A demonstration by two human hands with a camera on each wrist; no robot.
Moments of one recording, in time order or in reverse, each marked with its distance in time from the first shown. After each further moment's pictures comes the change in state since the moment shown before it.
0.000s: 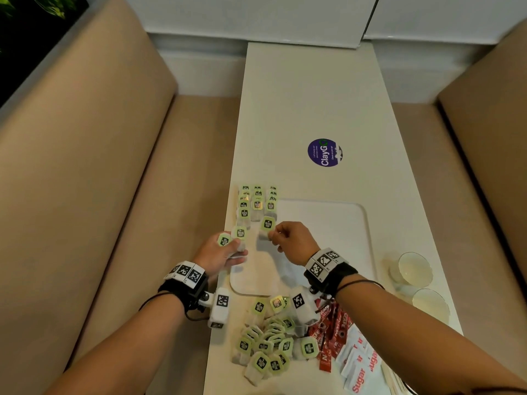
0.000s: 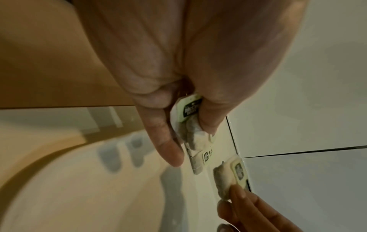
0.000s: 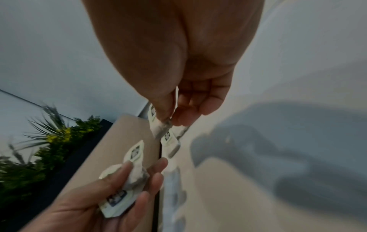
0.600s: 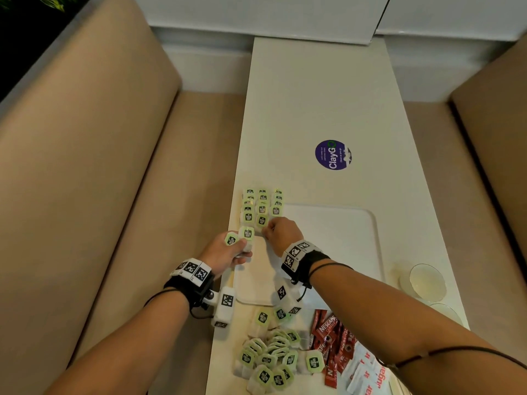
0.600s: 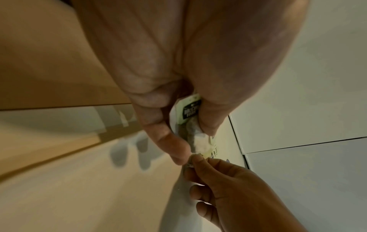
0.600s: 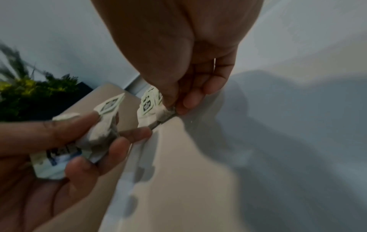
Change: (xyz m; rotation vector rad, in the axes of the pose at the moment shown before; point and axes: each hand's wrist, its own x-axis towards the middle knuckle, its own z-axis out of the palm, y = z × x) left_hand 0.019 0.014 0.004 0.101 -0.003 -0.012; right_hand 0.063 -0.013 0.032 -0.282 0.031 0.141
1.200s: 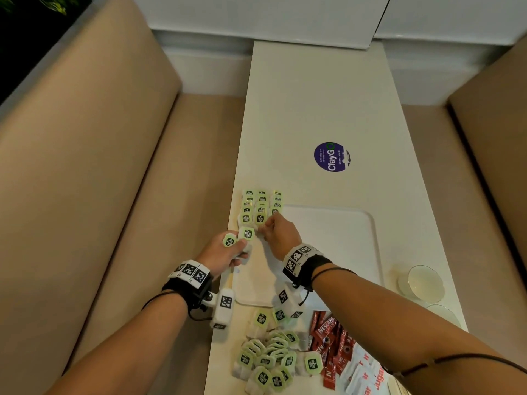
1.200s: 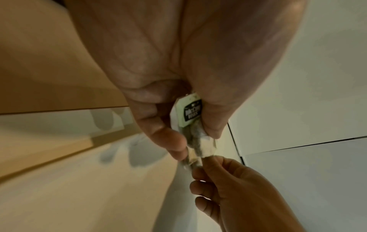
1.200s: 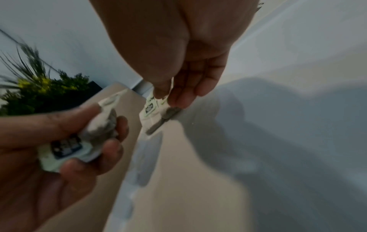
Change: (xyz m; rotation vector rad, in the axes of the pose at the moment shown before) left_hand -0.002 0.000 -0.003 0.098 0.037 0.043; right_hand -0.008 0.000 0.000 0.168 0.035 -0.084
